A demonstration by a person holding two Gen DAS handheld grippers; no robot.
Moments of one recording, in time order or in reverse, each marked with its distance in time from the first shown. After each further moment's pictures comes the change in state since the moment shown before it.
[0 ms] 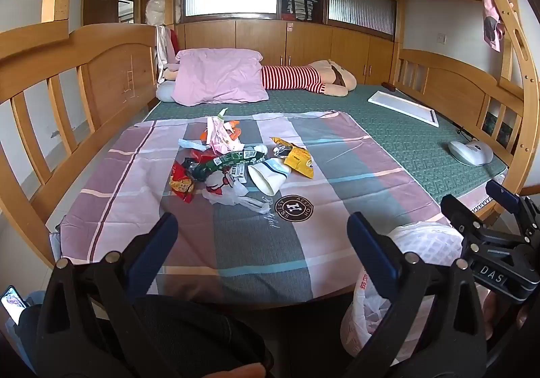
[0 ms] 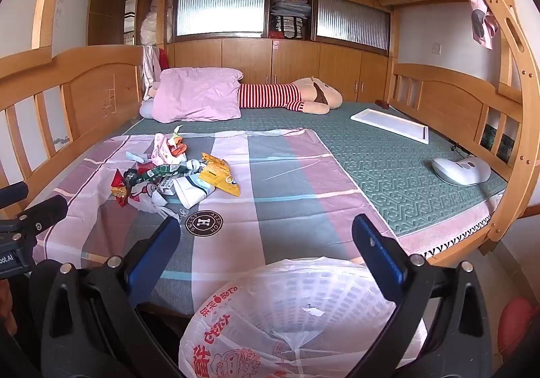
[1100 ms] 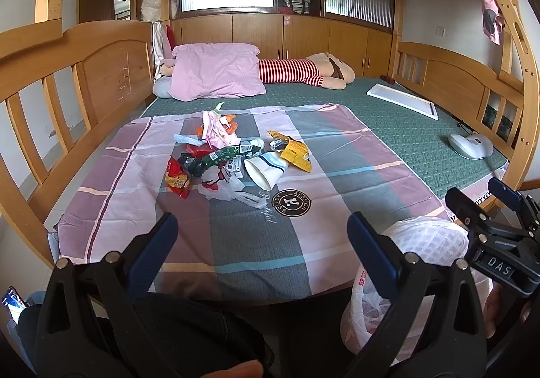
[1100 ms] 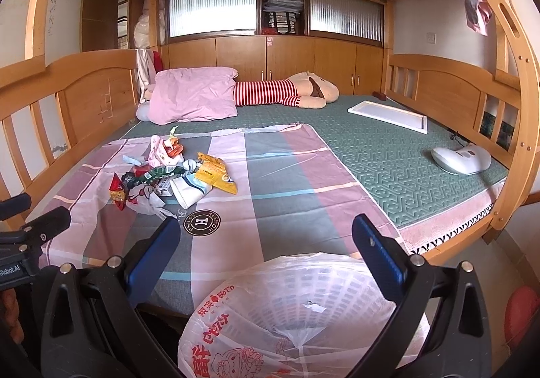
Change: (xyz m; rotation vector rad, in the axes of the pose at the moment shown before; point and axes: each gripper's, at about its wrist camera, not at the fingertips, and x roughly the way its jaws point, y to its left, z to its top) left arm 0.008 -0.006 -0.005 0.017 0.026 -0.007; right arm 0.006 -0.011 -0.002 0.049 0.010 0.005
